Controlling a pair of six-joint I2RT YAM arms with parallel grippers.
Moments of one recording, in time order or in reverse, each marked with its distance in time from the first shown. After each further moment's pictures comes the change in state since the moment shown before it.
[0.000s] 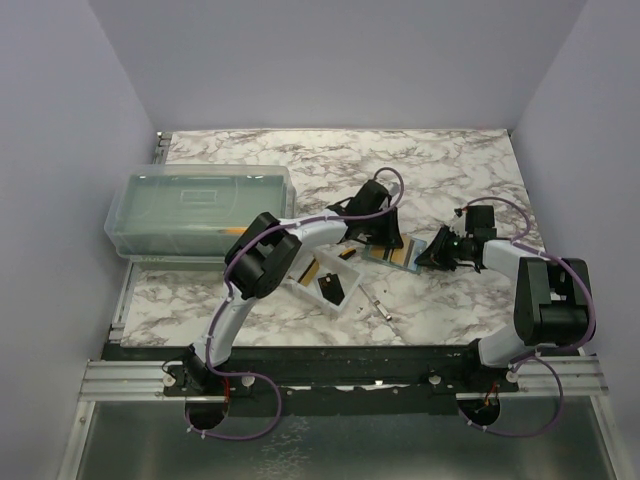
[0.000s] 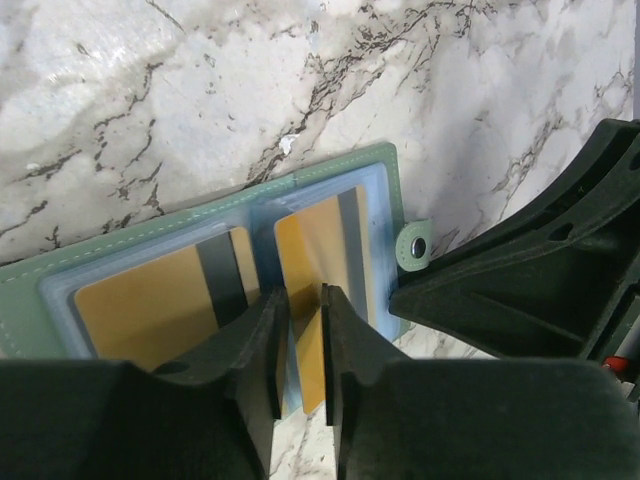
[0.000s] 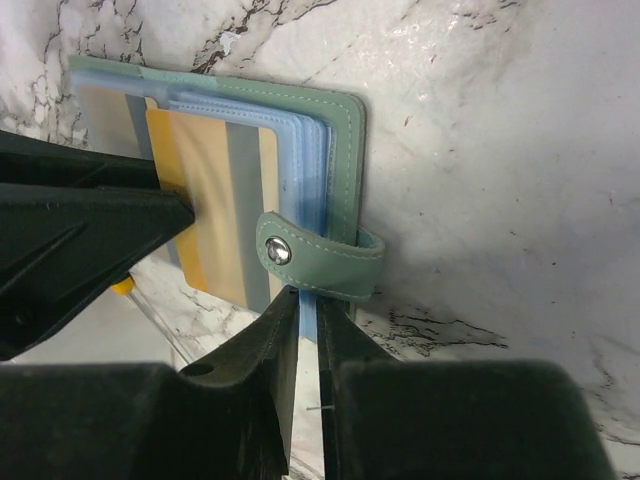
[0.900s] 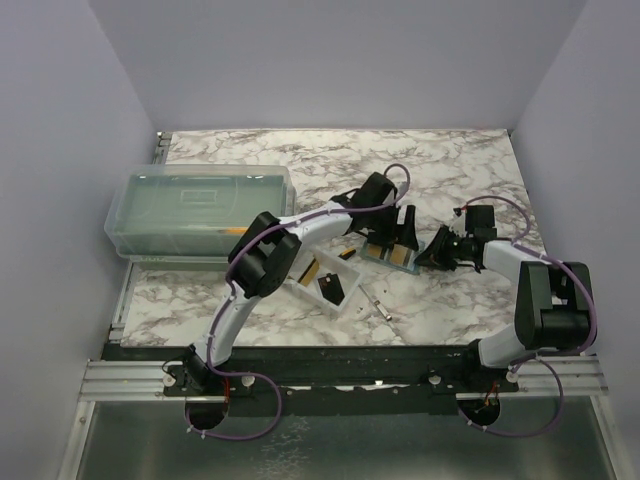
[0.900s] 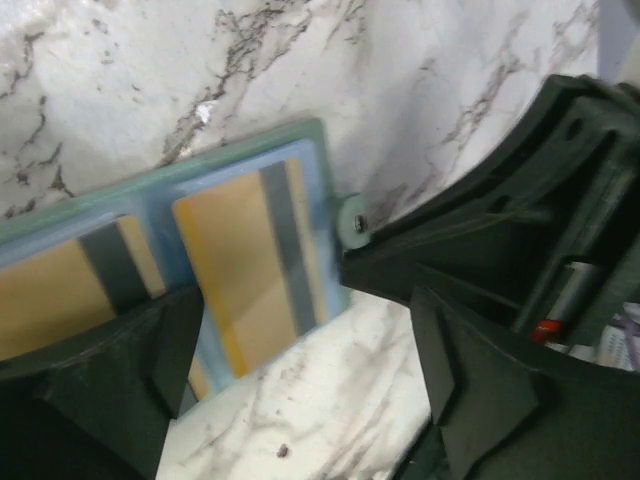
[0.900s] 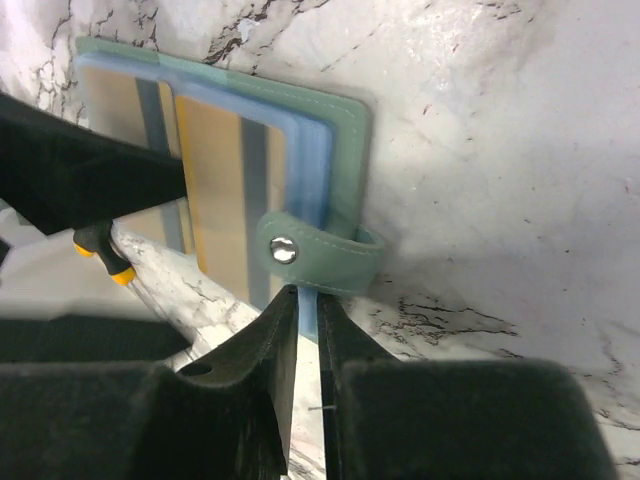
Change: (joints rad) left arm -0.003 0.040 0.134 -0.158 0.115 0.034; right arm 0.000 -0.024 0.000 -0.023 0.002 -0.017
